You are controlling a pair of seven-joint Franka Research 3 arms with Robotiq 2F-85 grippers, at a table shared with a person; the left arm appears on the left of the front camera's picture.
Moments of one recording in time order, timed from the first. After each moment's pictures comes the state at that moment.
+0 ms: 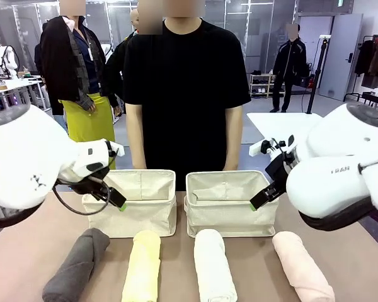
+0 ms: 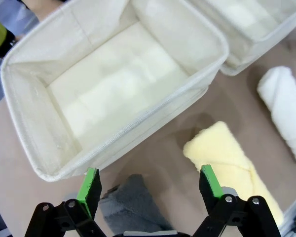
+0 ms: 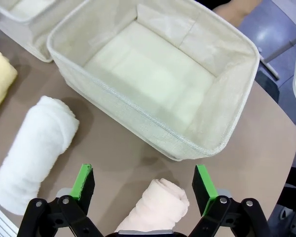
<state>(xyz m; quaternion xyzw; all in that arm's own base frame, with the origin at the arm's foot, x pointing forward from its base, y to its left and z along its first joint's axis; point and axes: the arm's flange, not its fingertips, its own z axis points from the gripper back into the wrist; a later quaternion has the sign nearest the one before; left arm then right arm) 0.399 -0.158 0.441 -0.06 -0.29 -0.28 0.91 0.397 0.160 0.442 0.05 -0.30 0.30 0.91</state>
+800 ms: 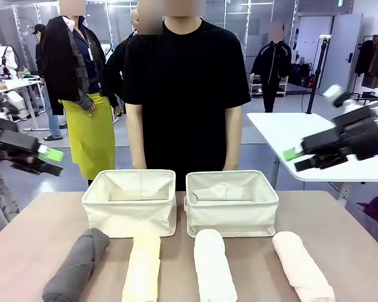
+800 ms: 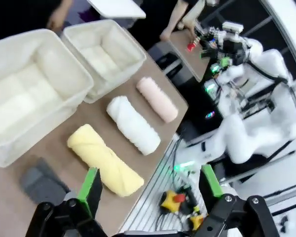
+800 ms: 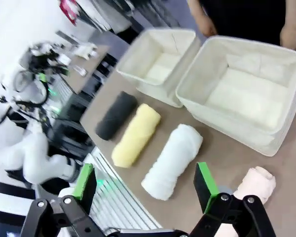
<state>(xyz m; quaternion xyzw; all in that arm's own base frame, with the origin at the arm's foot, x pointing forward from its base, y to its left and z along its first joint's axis) 0.358 0.025 0.519 -0.50 -0.26 -0.22 0.80 0.347 0.033 0.544 0.45 -0.29 0.18 0.83</state>
